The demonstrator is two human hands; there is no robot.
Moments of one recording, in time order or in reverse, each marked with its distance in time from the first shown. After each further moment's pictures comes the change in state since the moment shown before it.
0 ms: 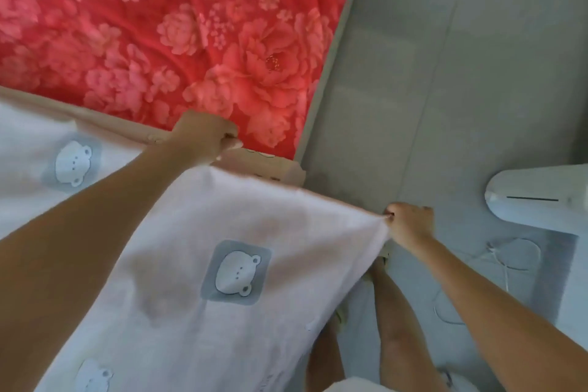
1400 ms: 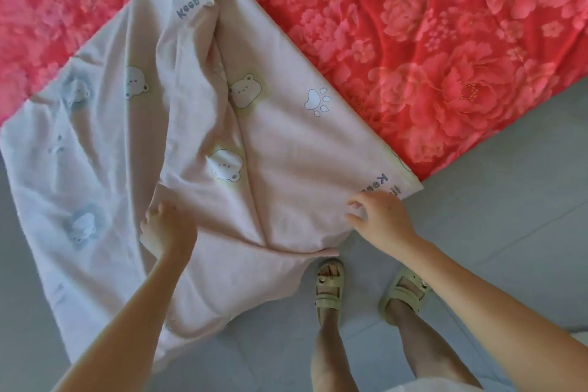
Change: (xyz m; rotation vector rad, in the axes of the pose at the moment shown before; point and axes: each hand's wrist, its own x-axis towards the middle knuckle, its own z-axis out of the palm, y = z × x) left_hand -0.315 -0.019 0.163 -0.496 0.266 -1.684; right_hand -0.066 -0.208 -0.051 -0.030 -0.140 -1.035
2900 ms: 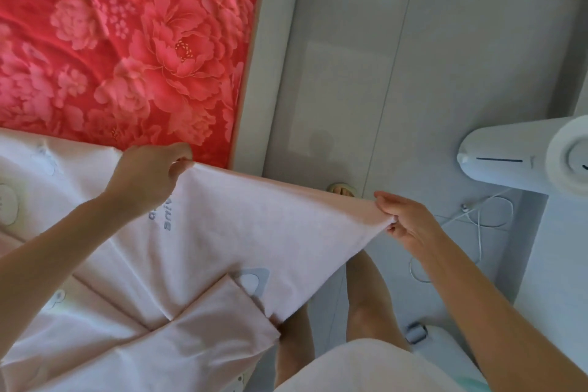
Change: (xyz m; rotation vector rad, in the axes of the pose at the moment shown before) left_hand -0.148 0.315 0.020 0.331 -0.318 1.651; right_hand -0.222 0.192 0.041 1.790 0.705 1.172
